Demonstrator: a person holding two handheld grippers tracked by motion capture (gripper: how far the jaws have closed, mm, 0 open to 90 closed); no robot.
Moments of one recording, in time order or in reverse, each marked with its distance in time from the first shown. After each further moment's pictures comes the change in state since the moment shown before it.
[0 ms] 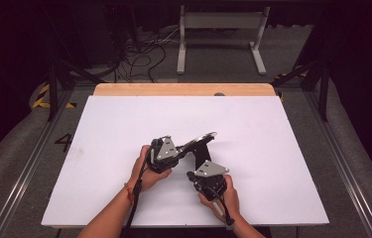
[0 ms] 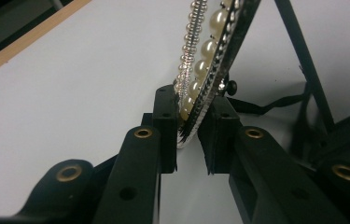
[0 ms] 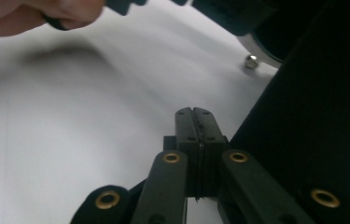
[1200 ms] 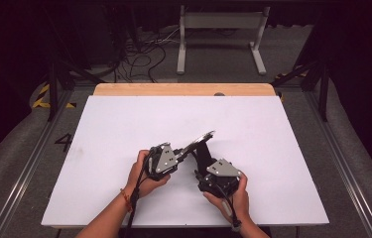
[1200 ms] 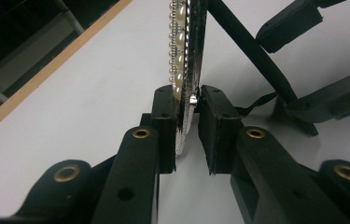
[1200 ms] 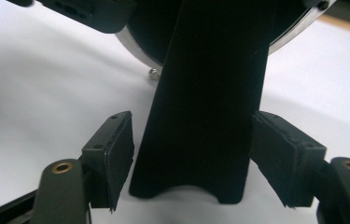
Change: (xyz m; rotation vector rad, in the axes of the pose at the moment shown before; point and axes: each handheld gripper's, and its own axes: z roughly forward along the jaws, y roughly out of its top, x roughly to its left) left arm -0.019 0.005 -0.023 -0.043 0.067 0.103; right arm -0.012 -0.004 -0.020 -0.069 -0.254 0.013
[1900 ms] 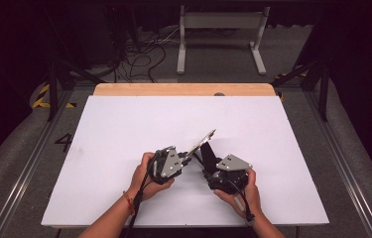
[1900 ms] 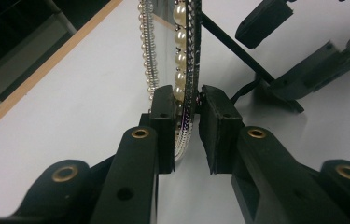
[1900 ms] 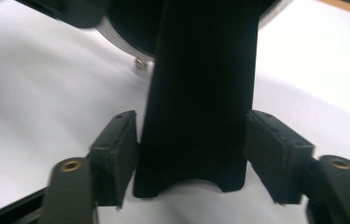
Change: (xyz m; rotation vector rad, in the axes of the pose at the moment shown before) left arm -0.011 0.006 0.002 0.005 -0.029 0.017; right arm -0.032 -0.002 -0.007 0.040 0.117 -0.016
